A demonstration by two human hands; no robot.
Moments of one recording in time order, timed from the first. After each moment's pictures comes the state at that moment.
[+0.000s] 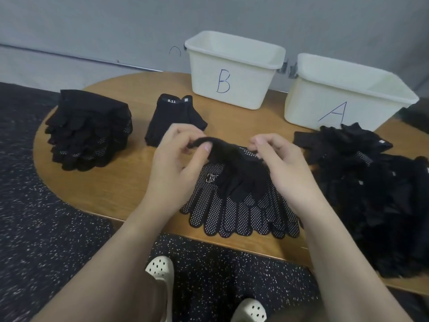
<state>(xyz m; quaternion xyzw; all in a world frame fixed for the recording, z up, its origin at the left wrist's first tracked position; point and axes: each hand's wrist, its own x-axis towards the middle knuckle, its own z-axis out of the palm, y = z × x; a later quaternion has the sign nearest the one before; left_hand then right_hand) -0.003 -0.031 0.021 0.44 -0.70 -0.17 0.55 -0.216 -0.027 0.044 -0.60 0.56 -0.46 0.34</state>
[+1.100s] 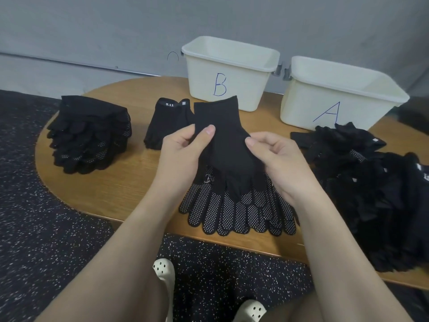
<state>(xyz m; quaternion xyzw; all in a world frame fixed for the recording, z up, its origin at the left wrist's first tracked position) -0.025 -0.042 0.036 0.37 -0.49 -0.49 0.61 -0.219 -0.035 0.045 -0.54 0.47 -0.50 0.49</state>
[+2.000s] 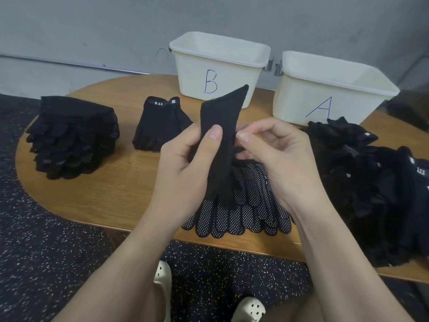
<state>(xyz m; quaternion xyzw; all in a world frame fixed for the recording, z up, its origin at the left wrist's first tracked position) -0.040 0.000 0.062 0.36 -0.60 -0.37 0.61 -0.201 -0.008 0.070 -0.56 0.37 -0.60 0.44</state>
